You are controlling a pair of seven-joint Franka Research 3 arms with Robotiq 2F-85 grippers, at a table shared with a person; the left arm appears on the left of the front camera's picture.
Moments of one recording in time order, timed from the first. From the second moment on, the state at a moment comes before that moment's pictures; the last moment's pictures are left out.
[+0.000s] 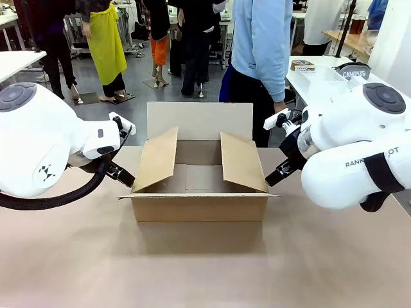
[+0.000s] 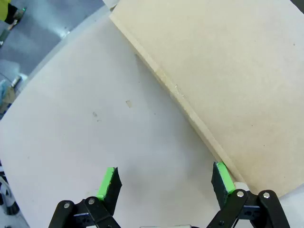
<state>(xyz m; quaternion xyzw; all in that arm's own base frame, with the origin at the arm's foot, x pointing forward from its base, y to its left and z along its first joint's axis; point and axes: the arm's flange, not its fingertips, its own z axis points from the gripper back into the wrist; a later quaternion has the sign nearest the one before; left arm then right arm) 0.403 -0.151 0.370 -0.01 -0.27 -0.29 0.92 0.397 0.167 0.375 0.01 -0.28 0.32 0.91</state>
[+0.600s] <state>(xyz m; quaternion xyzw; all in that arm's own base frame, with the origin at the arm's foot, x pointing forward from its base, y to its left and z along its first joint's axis) 0.391 -0.127 0.444 -0.01 -0.30 -0.29 0.91 0.385 0.109 0.448 0.11 -0.27 0.27 0.92</state>
